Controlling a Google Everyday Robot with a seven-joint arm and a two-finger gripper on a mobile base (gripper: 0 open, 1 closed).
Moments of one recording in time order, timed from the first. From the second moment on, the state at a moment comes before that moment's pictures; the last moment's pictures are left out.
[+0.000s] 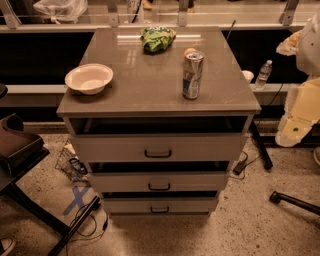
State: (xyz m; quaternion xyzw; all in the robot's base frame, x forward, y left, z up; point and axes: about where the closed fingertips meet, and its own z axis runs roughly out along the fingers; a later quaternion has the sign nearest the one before) arm 0.438 -0.214 0.987 -0.60 0.78 -0.05 0.18
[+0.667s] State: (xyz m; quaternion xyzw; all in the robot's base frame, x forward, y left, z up) arm 0.440 -0.211 0.982 -0.60 0.78 -0.05 0.19
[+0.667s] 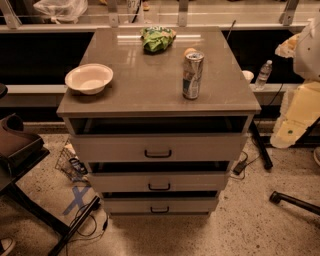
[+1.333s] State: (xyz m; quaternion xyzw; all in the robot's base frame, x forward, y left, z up) arm 0.447 -0.177 0.907 -0.58 0.78 -0.01 0.23
